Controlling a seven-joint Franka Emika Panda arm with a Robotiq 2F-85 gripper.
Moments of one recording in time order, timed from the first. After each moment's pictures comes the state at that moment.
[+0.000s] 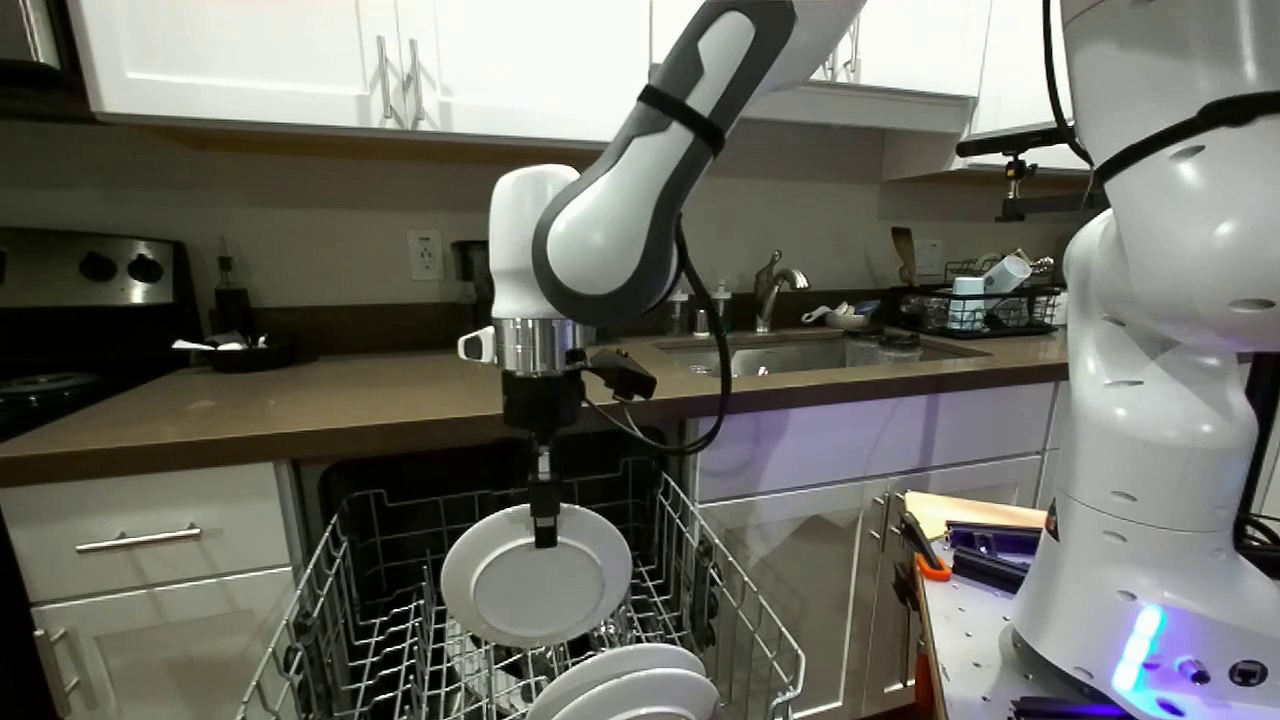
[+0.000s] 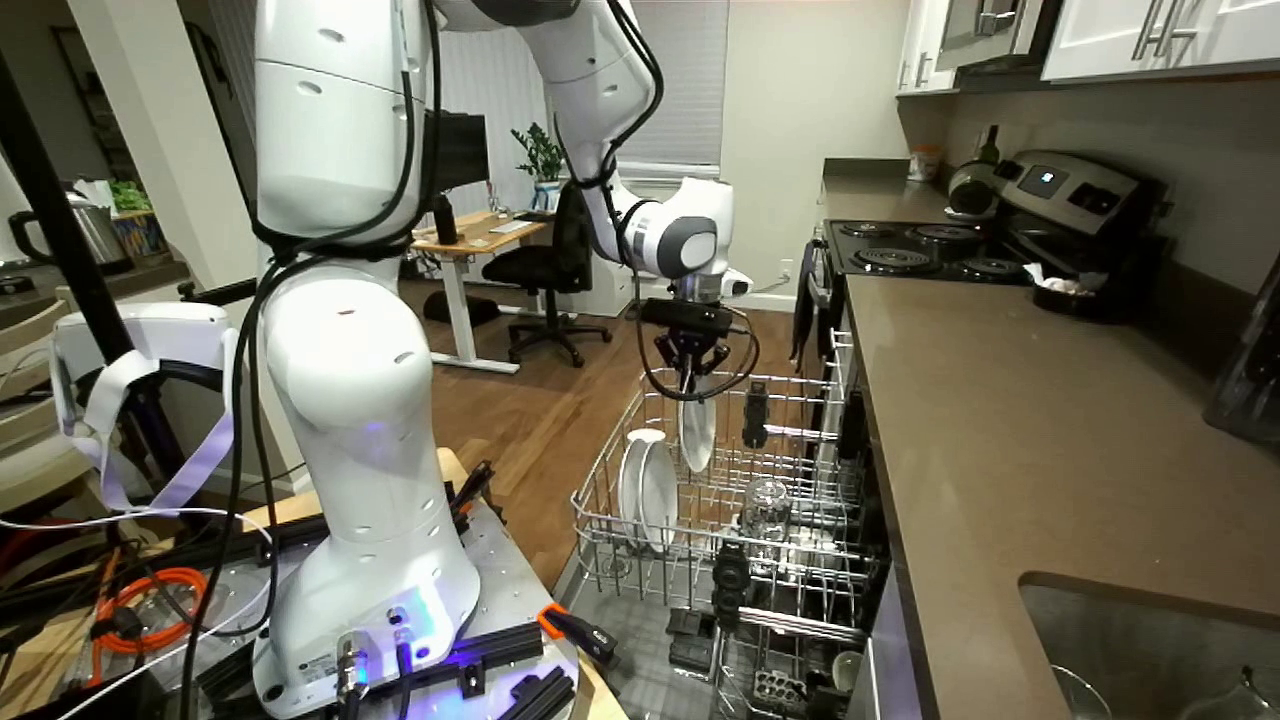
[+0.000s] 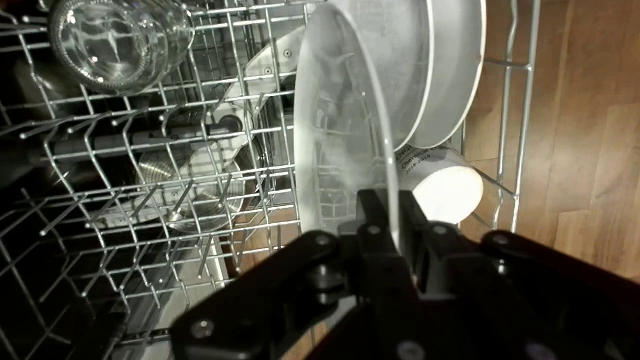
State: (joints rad) arm 0.01 0.25 0.20 -2.34 0.01 2.59 -0.37
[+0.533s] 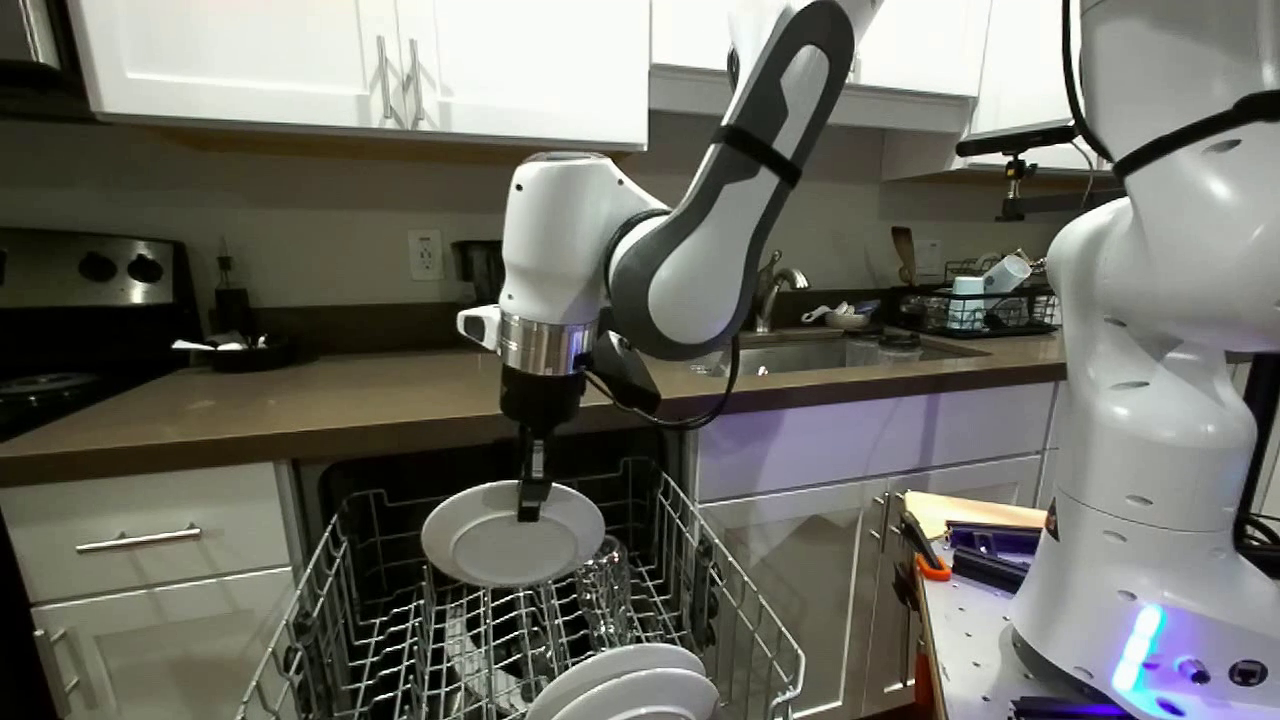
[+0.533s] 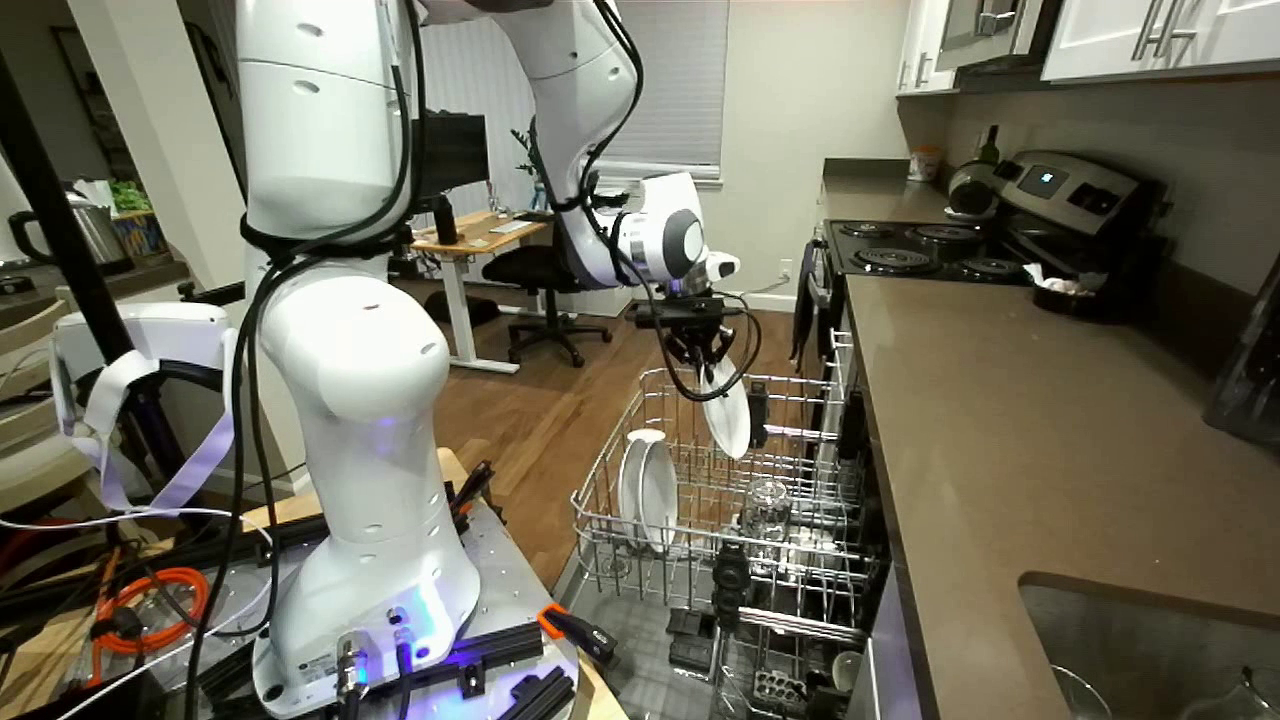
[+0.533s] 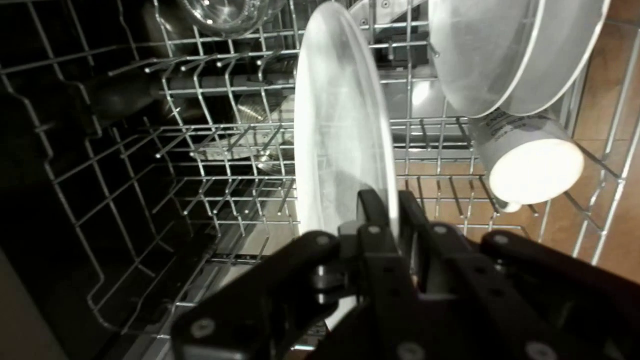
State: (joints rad) arm 0.17 0.20 0.03 -2.41 -0.45 2.80 0.01
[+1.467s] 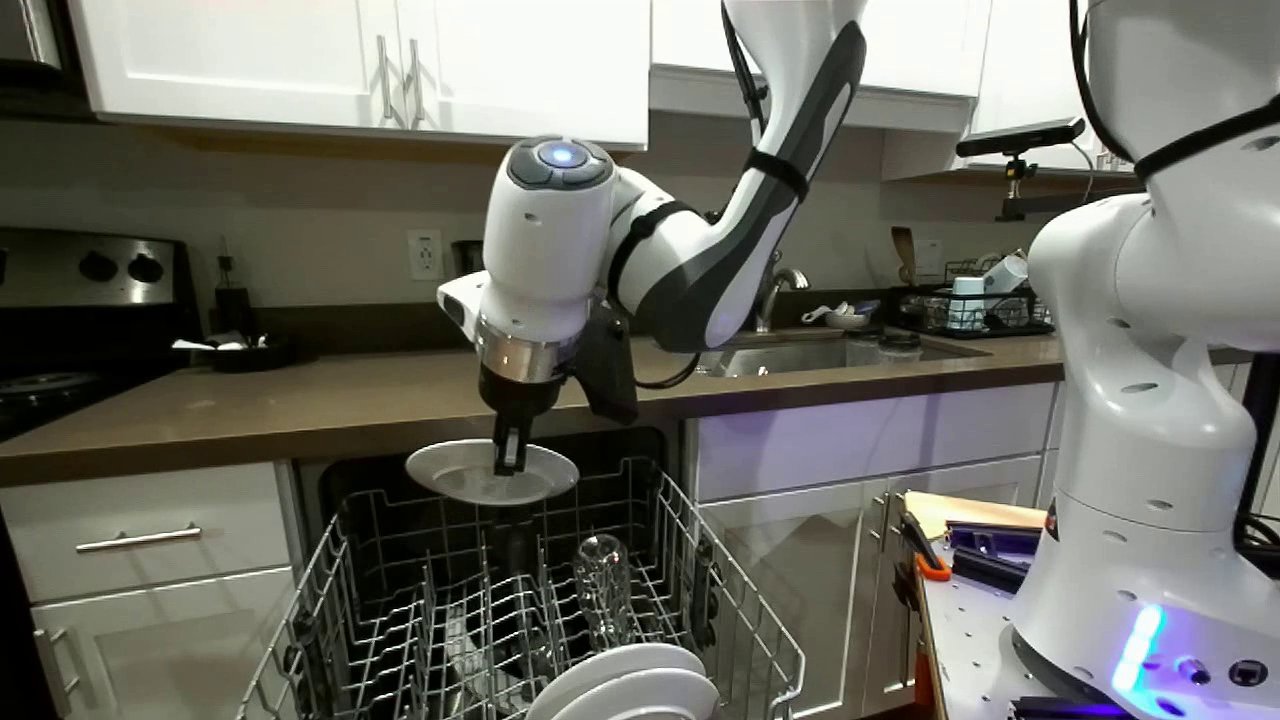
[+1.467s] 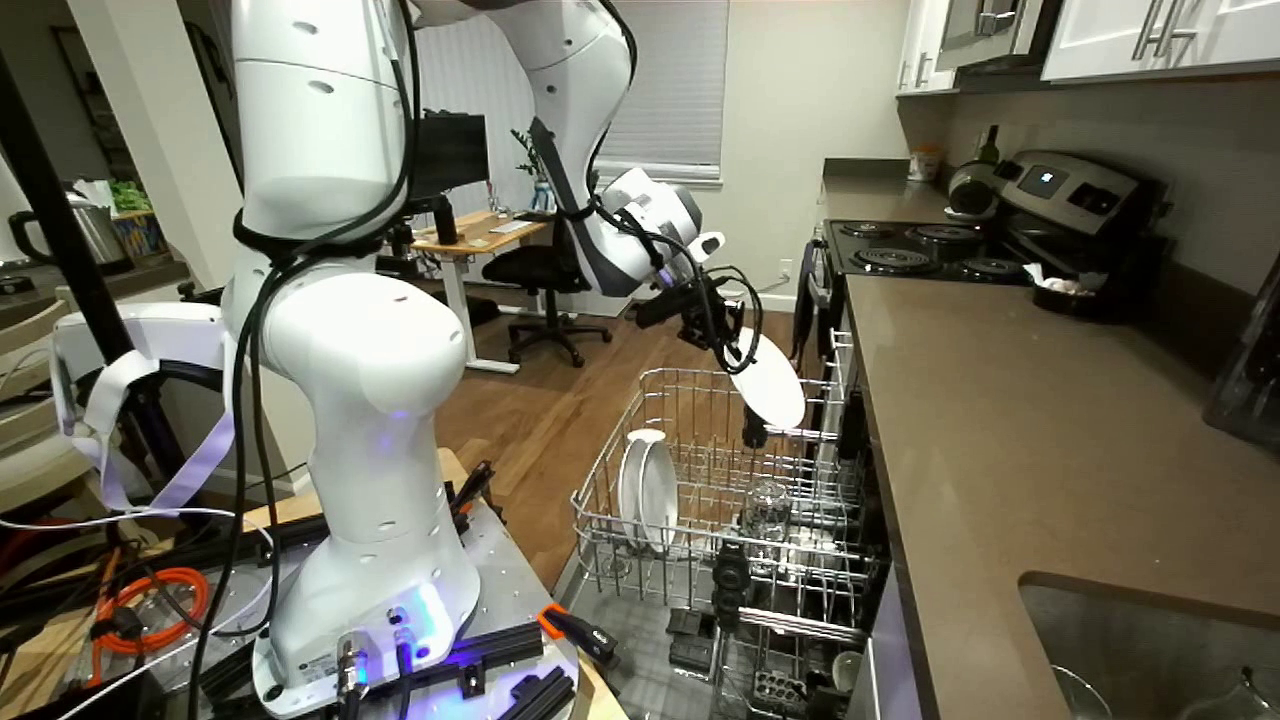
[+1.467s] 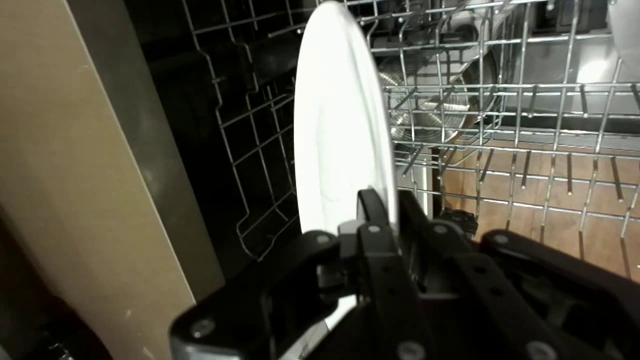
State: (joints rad) arm 0.37 0.20 -0.15 -2.32 -1.15 2.67 0.70
